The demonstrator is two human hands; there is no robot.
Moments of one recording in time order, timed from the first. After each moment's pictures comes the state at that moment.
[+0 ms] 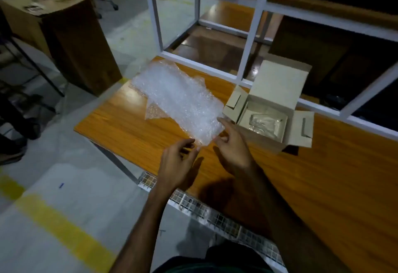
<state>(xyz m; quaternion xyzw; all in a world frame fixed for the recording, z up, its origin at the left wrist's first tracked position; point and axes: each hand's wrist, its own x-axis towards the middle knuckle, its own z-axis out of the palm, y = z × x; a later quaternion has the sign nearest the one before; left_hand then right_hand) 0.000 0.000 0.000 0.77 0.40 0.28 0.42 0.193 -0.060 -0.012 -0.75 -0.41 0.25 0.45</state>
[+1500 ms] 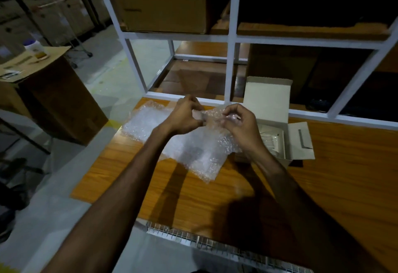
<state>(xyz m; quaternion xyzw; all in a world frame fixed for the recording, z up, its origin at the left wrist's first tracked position) 0.130 0.187 0.117 0.94 0.18 0.11 0.25 0.223 -0.009 0.104 -0.68 -0.34 0.14 0.64</state>
